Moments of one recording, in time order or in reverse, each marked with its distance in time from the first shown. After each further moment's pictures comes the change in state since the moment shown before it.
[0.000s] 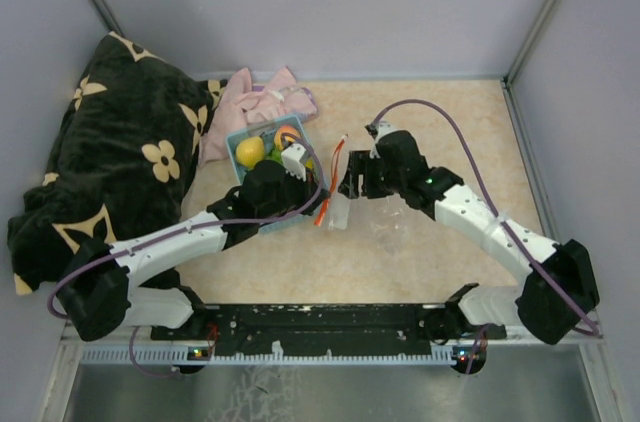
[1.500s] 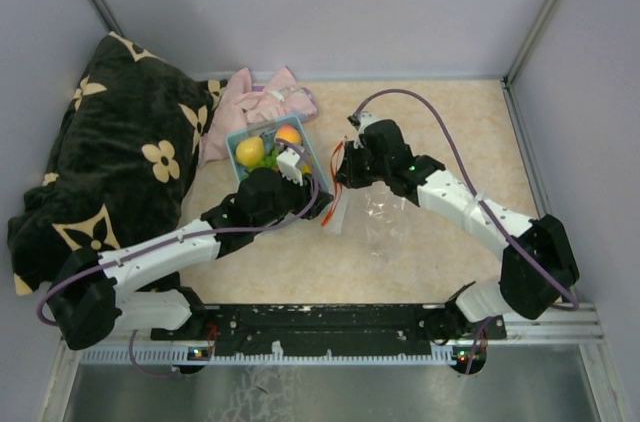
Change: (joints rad) left arm -0.045 -0.073 -0.035 0.012 -0.082 -0.006; right arm 0.024 0.181 0.119 0.106 -0.055 -0.048
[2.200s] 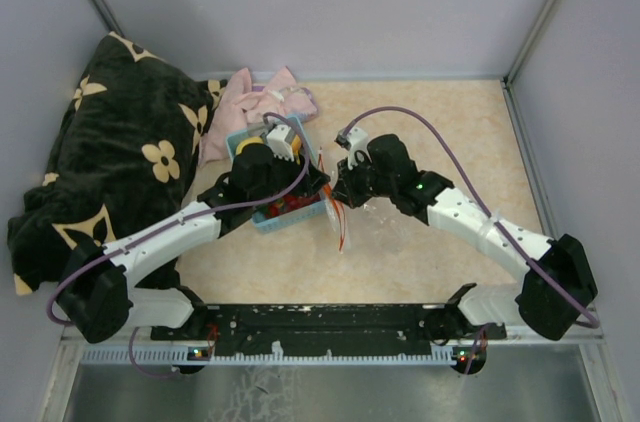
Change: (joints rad) left arm 0.146 0.066 0.114 -0.057 0.121 -0.078; right arm 0.072 -0.129 -0.095 0.019 -0.116 -0.232
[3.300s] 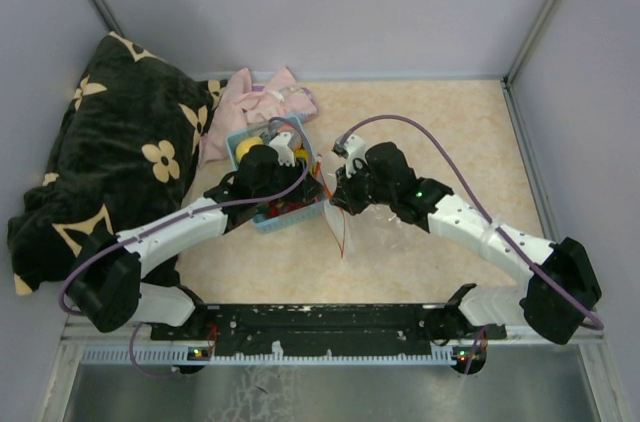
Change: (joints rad) left arm 0.035 0.062 -0.023 -0.055 0.038 -0.021; right arm 0.032 -0.033 -0.050 0.026 0.032 -0.037
